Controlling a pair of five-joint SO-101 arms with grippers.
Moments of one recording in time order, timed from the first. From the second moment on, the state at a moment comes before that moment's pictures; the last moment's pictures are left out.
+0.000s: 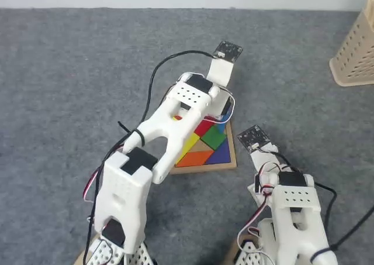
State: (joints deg) left arm 24.6 32.1 -10.4 62.4 9.1; right arm -1.4 -48.7 79.7 56.8 30.8
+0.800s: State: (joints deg) left arm 24.7 34.1 -10.6 67.7 9.1; right arm -1.4 -48.7 79.7 56.8 30.8
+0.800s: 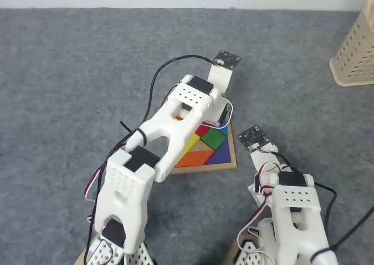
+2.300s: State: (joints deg) left arm 15.3 4.4 -5.1 75.8 8.3; right arm -1.4 -49.1 80.1 56.8 30.8
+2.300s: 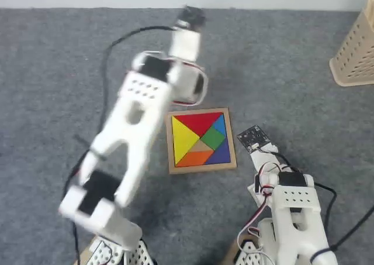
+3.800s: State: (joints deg) left arm -7.4 -94.5 87.3 58.2 -4.1; right arm 8.7 -102.9 95.5 72.3 29.5
